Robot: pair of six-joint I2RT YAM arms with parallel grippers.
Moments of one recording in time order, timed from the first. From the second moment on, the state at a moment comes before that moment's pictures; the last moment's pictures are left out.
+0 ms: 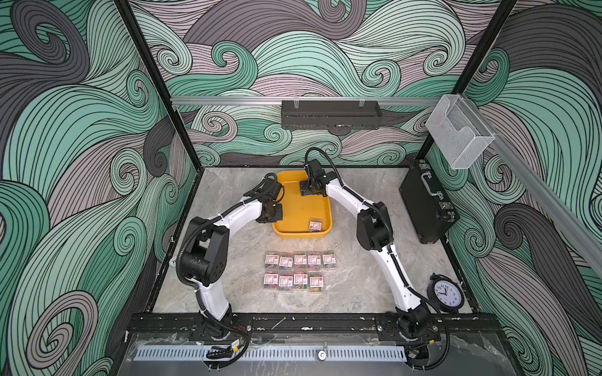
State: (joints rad) left arm -0.40 1.79 1.29 -0.65 -0.07 -0.40; right arm 0.53 2.59 2.36 -0.71 0.14 0.26
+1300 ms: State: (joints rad) left arm -0.44 1.76 1.27 -0.69 -0.09 -0.42; right arm 0.50 2.68 2.49 -0.82 0.16 0.31
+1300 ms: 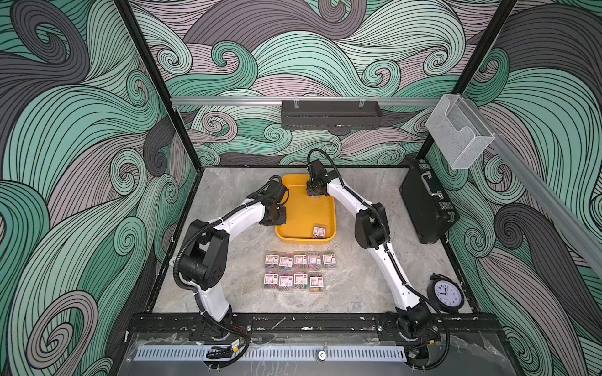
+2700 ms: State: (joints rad) left arm -0.44 1.71 1.09 0.16 0.17 -0.60; right arm 0.53 2.00 1.60 -0.08 -0.28 0.95
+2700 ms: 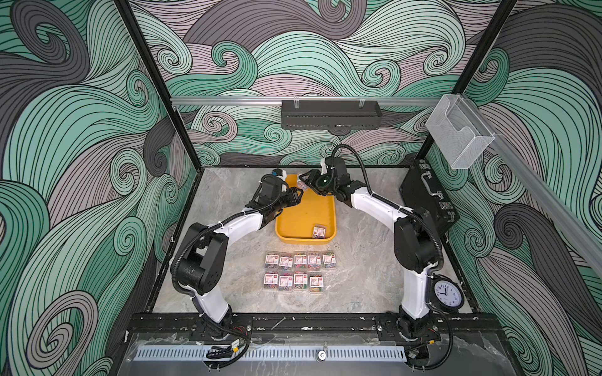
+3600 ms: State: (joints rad) left arm -0.45 1.75 1.10 0.33 0.18 -0.58; right arm 0.55 1.97 1.50 0.07 -0.26 1.09
